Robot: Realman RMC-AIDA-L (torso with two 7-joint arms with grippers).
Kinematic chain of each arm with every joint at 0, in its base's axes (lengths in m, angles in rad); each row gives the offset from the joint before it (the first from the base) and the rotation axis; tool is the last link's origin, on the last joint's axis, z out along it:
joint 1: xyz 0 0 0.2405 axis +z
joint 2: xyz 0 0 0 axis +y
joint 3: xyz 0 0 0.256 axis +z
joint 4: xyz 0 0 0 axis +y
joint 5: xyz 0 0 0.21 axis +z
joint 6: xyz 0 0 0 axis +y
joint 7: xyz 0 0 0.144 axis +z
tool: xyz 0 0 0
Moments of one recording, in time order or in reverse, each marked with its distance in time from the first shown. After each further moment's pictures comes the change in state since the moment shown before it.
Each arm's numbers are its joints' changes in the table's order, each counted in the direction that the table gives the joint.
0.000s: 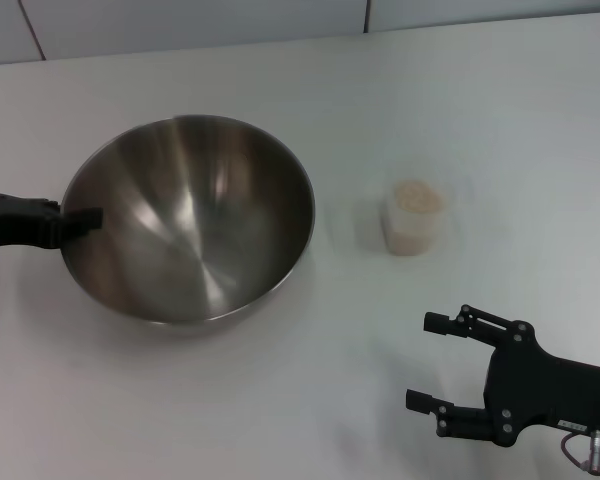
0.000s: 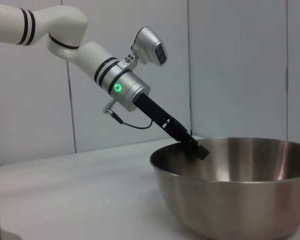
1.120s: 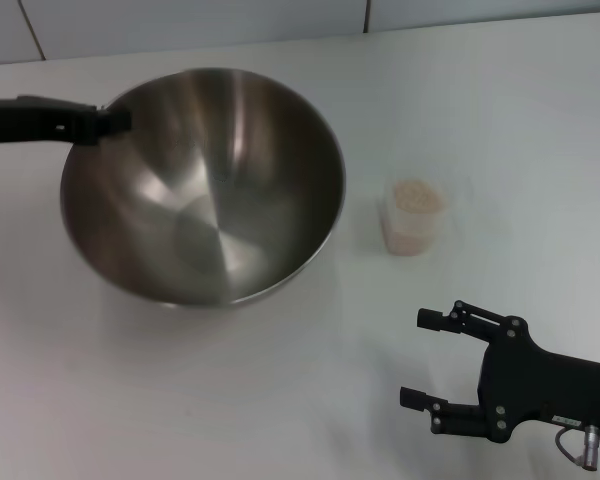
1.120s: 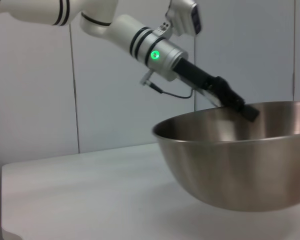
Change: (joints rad) left arm -0.218 0.003 -0.140 -0.051 0.022 0.064 -0.069; right arm 0.007 0.007 -0.008 -0.019 0.000 0.000 0.000
